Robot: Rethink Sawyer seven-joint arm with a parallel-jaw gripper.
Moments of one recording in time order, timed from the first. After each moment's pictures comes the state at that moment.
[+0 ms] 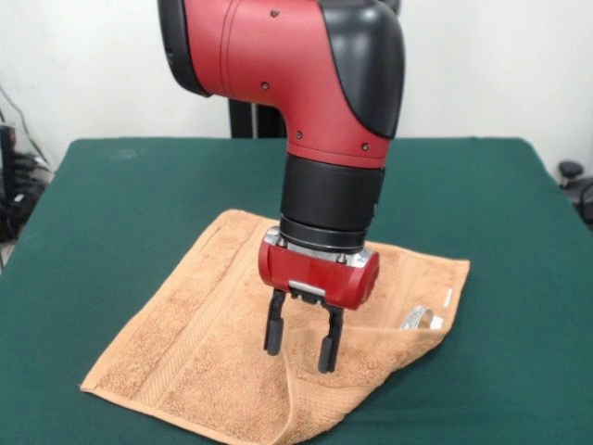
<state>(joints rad) -0.10 -0.33 -0.12 1.37 0.13 0.11 1.97</state>
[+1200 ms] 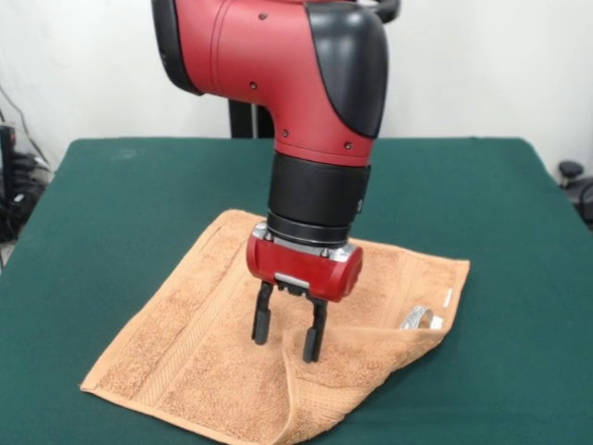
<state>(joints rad) -0.12 -0.34 -0.12 1.43 0.13 0.07 1.97</state>
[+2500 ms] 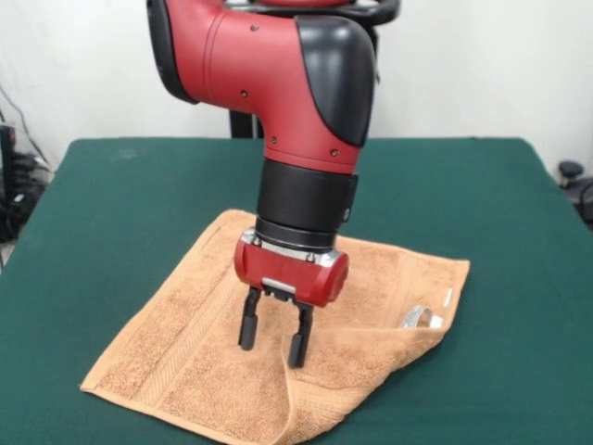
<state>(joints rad) -0.14 -0.32 -0.11 1.45 0.13 -0.03 1.97</state>
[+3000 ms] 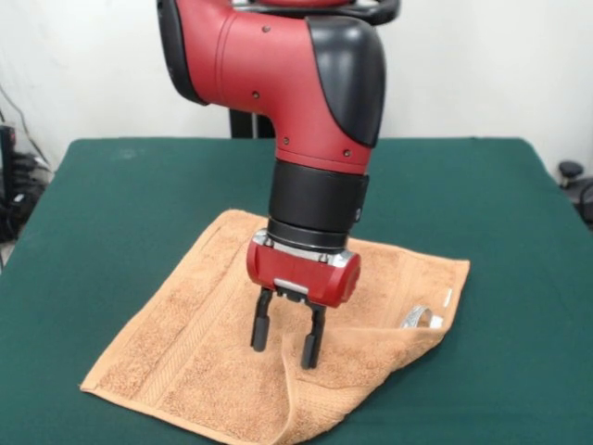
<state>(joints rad) -0.12 -0.32 -0.11 1.45 0.14 -0.03 1.97</state>
